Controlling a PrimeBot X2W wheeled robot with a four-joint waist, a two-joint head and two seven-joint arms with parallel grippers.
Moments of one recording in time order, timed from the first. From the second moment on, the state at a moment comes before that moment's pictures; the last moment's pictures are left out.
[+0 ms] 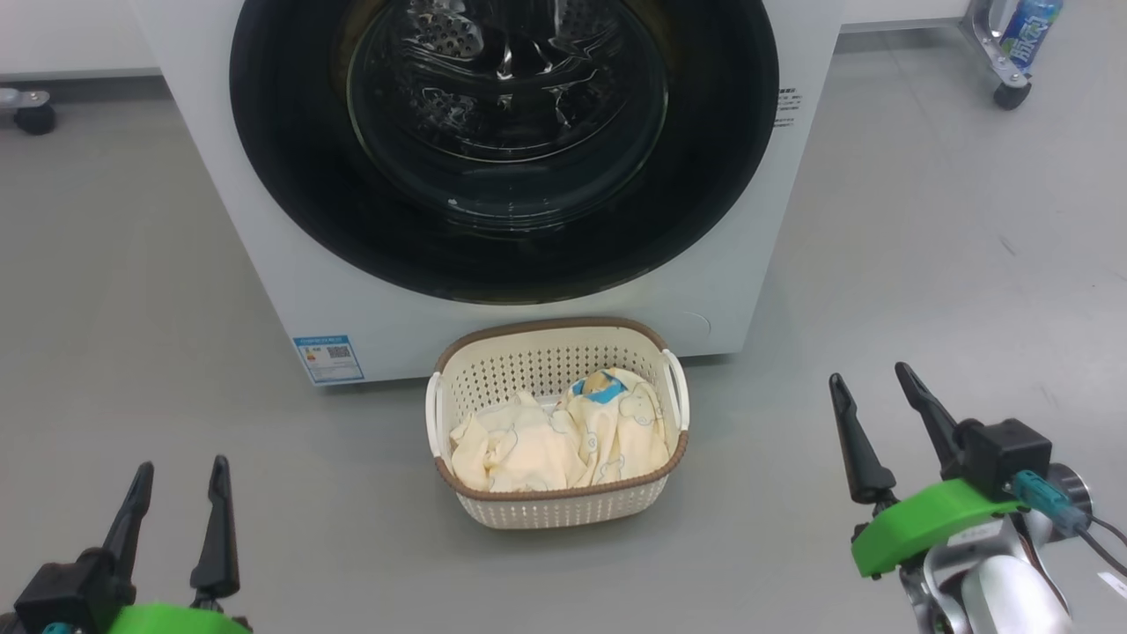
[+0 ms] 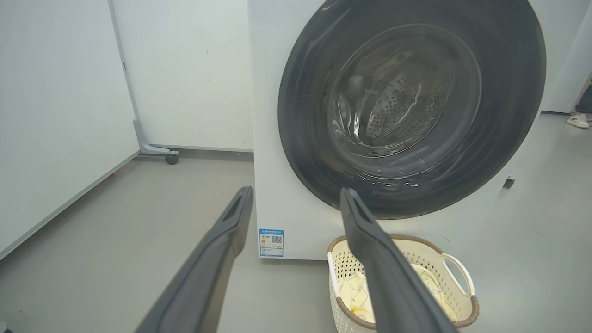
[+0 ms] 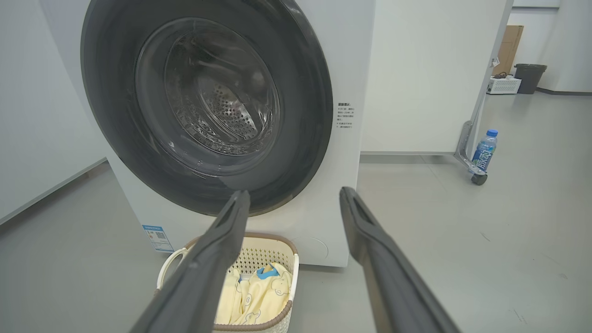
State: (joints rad) left arm 0.03 0.27 -0.07 0.15 -0.34 -0.06 -0.25; right arm -0.06 -0.04 0.05 0.22 0.10 0.13 -0.20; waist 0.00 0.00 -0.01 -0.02
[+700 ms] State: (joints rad) left arm 0.03 0.27 -0.06 0.16 -0.35 -0.02 -0.24; right arm -0.06 -0.04 0.04 0.22 0.10 0.13 -0.20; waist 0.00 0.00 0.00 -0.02
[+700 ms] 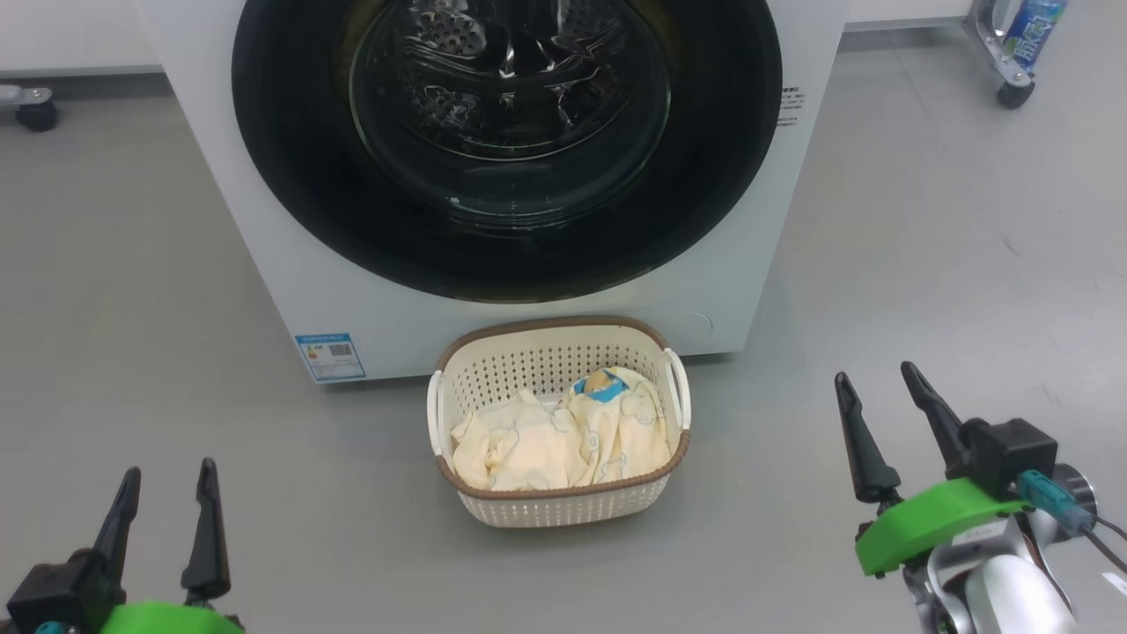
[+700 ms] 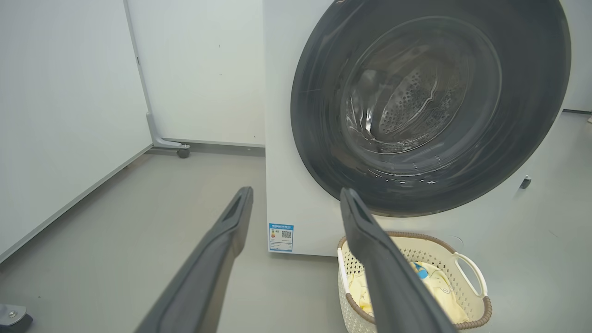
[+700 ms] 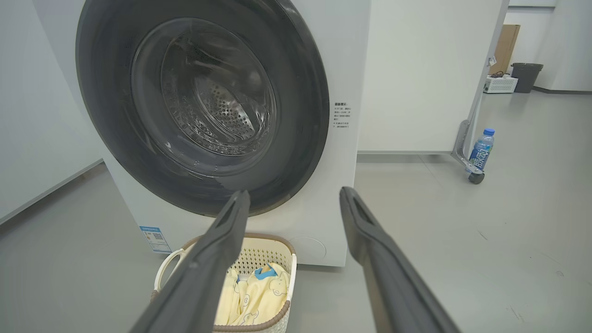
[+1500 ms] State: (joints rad) left arm 0.03 0.30 -0.06 0.16 -0.35 -0.03 -0.25; right arm -0.06 -0.04 0.03 0.23 0.11 0.13 -0.21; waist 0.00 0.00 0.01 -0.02
